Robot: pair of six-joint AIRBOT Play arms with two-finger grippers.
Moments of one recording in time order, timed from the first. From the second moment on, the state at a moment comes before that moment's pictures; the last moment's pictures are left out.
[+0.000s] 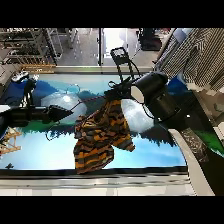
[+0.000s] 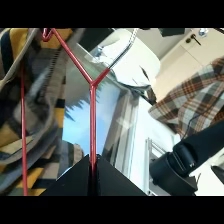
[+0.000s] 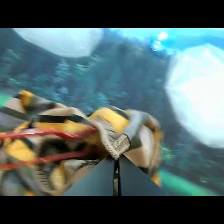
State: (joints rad) left arm 0.17 -1.37 1.15 0.12 -1.57 -0.39; right arm 0.63 -1.52 1.93 -1.76 1.22 1.79
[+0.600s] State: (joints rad) left arm 0.09 -1.39 1.15 0.09 -1.44 -0.28; right arm 0.75 -1.45 1.93 -1.55 1.20 1.72
